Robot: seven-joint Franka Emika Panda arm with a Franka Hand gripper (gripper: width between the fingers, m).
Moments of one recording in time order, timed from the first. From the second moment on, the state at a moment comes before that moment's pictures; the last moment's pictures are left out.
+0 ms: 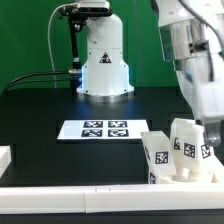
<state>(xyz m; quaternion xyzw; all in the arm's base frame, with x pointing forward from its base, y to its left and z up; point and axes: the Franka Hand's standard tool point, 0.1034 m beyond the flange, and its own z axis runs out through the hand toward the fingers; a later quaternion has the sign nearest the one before) 0.601 0.121 0.096 -0.68 0.72 0.01 0.12</state>
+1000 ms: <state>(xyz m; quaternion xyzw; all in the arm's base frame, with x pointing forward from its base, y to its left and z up) 0.591 0.113 0.123 -0.94 0.34 0.01 0.08</state>
